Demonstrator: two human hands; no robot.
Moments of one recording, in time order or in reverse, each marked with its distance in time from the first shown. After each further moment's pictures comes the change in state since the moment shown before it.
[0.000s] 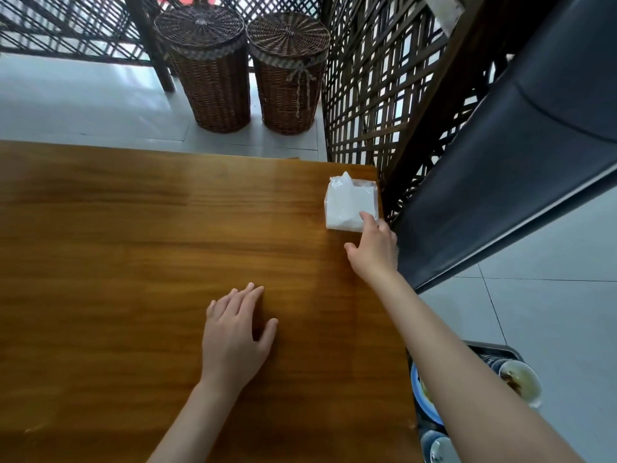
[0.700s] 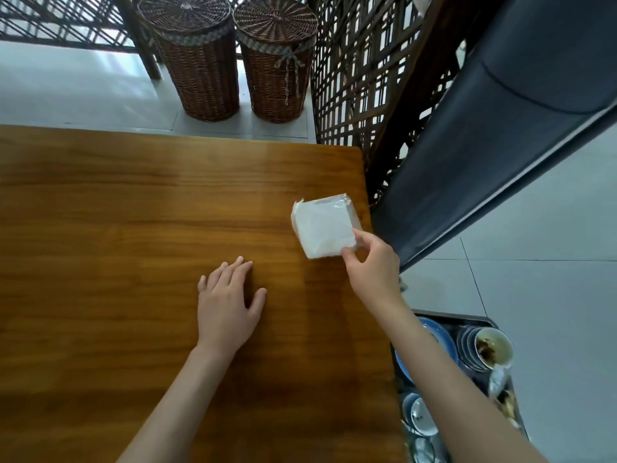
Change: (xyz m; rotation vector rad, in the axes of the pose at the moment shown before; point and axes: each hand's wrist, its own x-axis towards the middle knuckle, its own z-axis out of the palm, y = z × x) left_hand 0.001 -0.007 0.013 0.034 0.061 -0.034; right_hand -0.091 0.019 -0.018 0.447 0.119 -0.030
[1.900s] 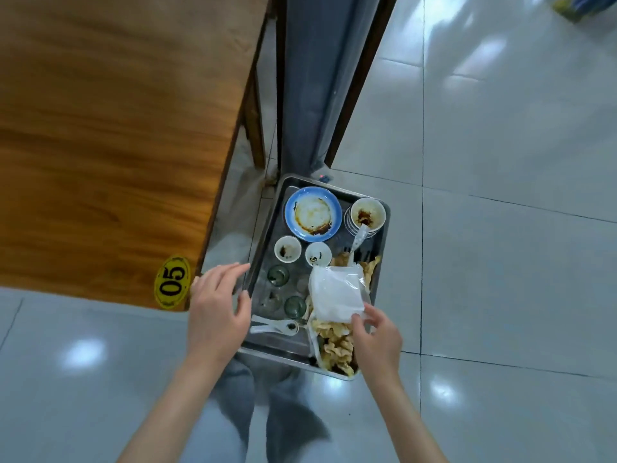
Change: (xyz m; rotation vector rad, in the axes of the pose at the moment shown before) left_hand -0.362 0.266 0.051 -0.242 -0.046 -0.160; right_hand -0.270 0.326 -0.266 0.005 -0.145 0.390
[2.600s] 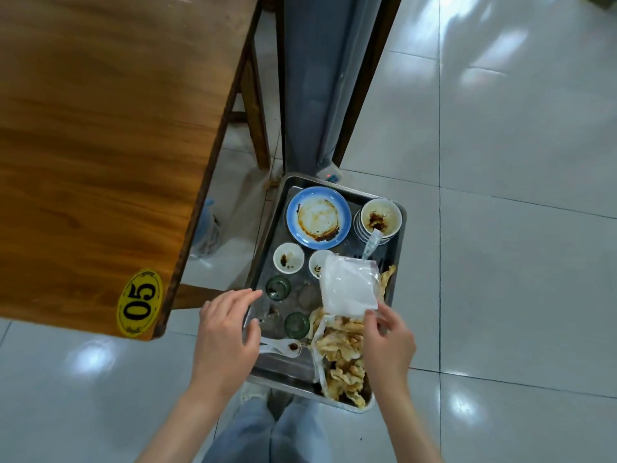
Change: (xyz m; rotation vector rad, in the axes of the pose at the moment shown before) left_hand -0.008 -0.019 0.060 0.056 -0.137 -0.040; right_hand 0.051 0.030 0.033 0.119 0.102 -0.008
